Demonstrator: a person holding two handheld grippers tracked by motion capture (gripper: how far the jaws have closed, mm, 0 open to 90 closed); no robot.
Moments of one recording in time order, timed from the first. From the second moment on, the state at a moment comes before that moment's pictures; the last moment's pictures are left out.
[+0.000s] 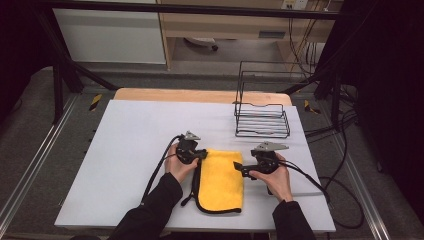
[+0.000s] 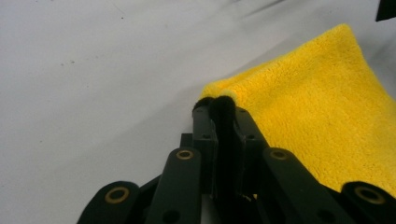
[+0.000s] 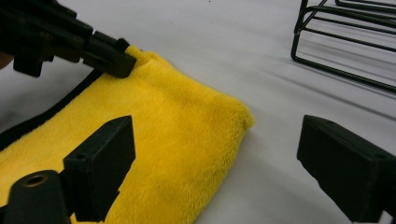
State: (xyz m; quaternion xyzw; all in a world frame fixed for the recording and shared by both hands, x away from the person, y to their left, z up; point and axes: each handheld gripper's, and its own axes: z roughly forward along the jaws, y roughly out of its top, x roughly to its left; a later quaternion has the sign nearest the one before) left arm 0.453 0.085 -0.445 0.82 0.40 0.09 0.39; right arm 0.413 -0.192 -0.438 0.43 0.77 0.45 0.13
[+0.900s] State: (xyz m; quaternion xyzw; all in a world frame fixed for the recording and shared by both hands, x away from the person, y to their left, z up) left arm 0.459 0.086 -0.452 0.83 0.39 0.08 0.39; right arm 0.437 -0.180 -0.454 0.47 0.78 0.41 0.08
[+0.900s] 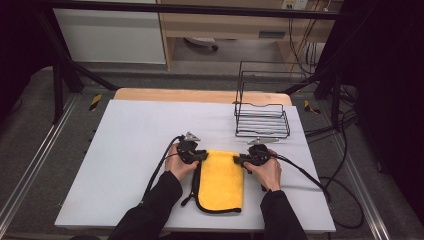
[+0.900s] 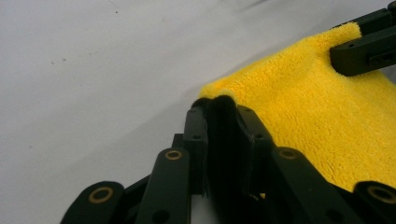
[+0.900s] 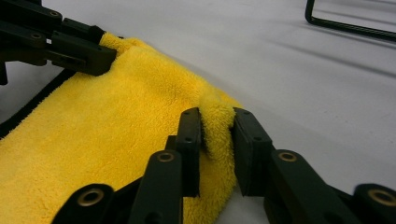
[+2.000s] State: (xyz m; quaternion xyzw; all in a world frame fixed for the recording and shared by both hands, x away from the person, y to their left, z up) left arm 0.432 0.101 -0.406 0.80 0.37 0.09 0.47; right arm 0.407 -0.191 -0.408 0.44 0.75 0.49 0.09
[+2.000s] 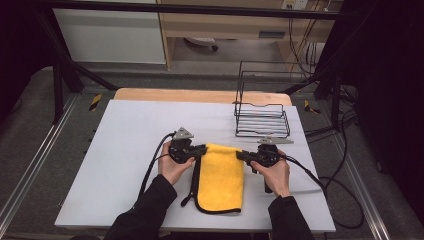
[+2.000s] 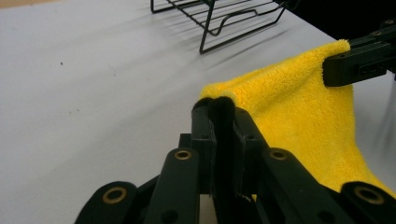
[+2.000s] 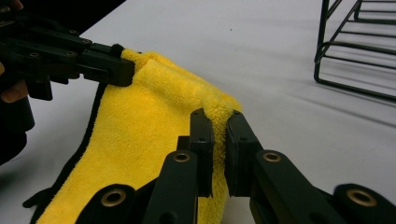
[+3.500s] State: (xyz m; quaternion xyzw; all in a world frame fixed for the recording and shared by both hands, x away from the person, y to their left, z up) left arm 0.403 0.096 -0.285 0.70 0.30 0.22 0.61; right arm 0.379 -0.196 -0.277 0.35 0.69 0.58 0.25
